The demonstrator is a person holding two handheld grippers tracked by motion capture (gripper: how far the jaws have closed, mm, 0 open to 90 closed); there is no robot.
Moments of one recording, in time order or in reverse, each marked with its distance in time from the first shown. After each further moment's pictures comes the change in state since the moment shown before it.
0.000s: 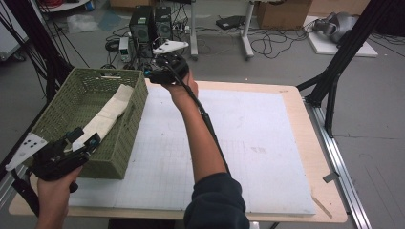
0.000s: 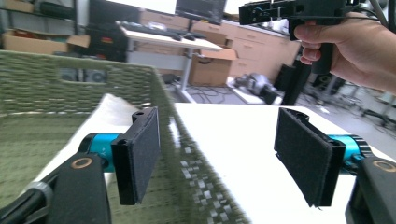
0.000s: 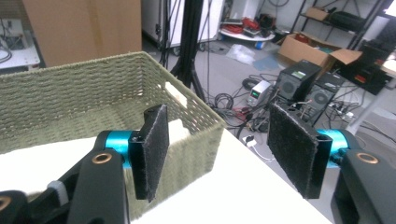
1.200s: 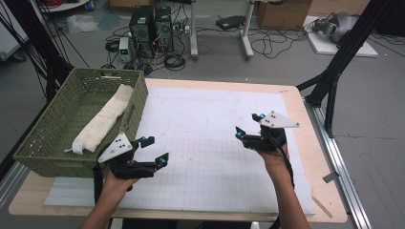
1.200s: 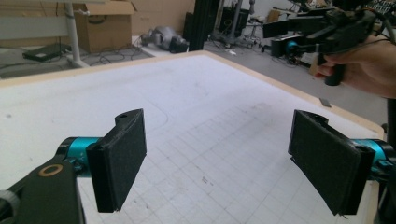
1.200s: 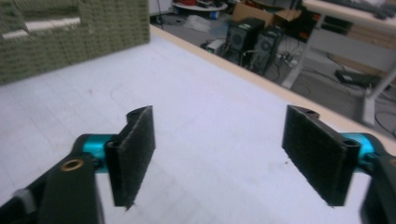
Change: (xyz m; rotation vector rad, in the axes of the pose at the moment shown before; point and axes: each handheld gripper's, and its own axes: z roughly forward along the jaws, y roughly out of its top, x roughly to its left) left arm -0.087 -0.058 0.091 0.193 -0.396 0.102; right arm -0.048 -0.208 -0.218 0.047 -0.170 0.099
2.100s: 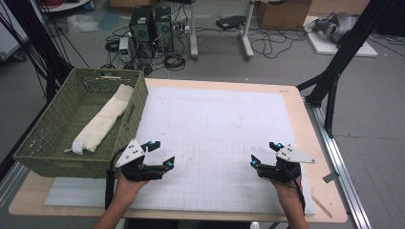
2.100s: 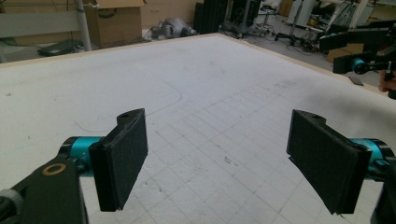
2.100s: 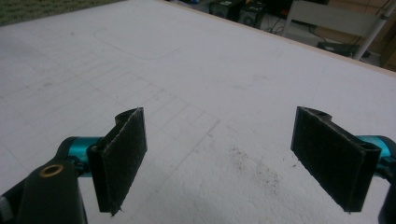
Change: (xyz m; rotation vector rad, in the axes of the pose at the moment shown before) left arm 0.009 -0.033 0.020 0.021 0.050 0.044; right arm 0.003 -0.083 -0.039 0.042 -0.068 0.057
